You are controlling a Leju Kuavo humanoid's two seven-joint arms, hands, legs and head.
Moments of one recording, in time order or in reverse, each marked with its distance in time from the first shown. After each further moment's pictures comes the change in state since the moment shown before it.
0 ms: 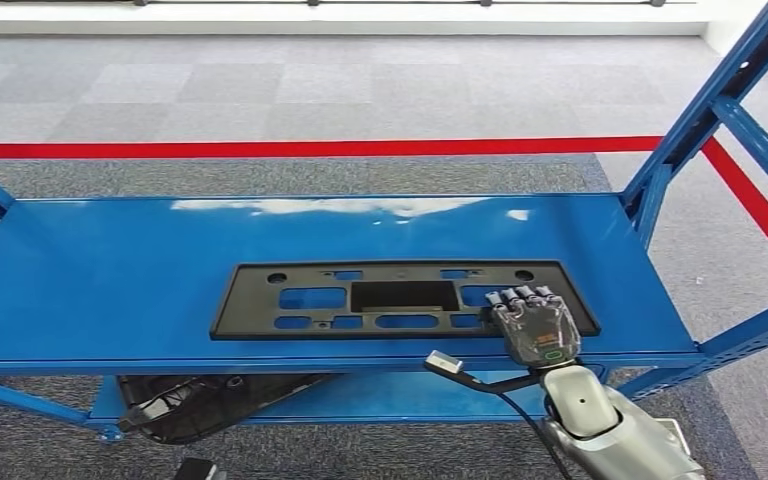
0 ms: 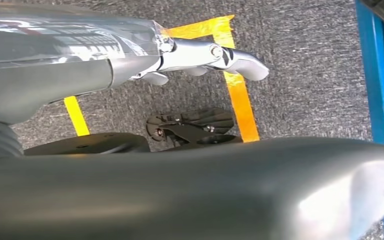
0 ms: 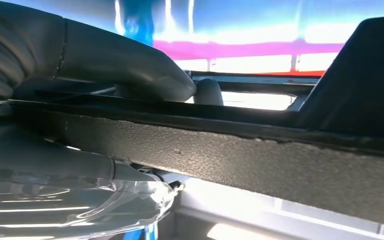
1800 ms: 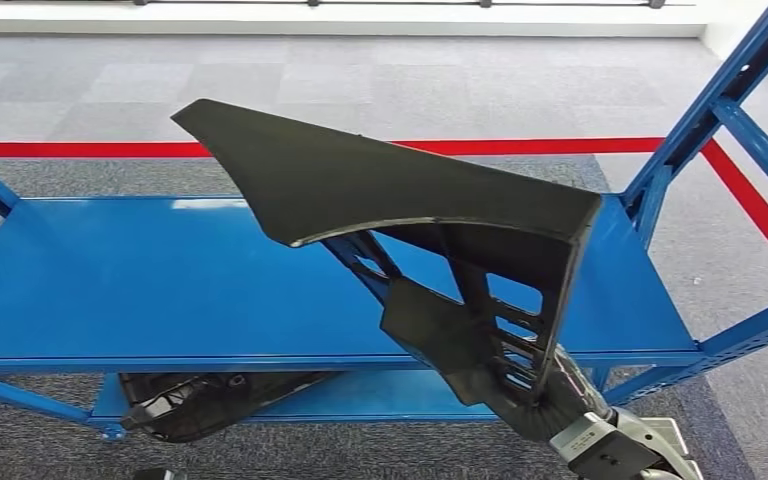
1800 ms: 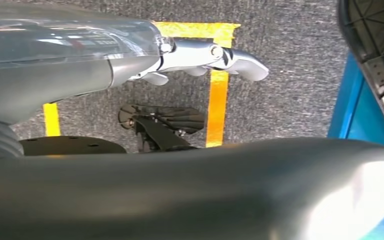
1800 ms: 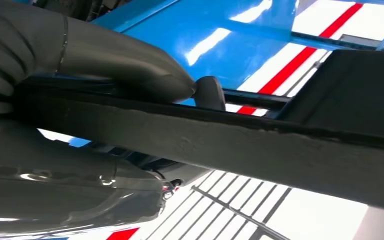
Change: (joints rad) left arm 0.014 0.008 0.135 0.000 0.138 -0.046 -0.109; right arm 0.364 -0.102 -0.093 -0.802 -1.356 0.638 -0.596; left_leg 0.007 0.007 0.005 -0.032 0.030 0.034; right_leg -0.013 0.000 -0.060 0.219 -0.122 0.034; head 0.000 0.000
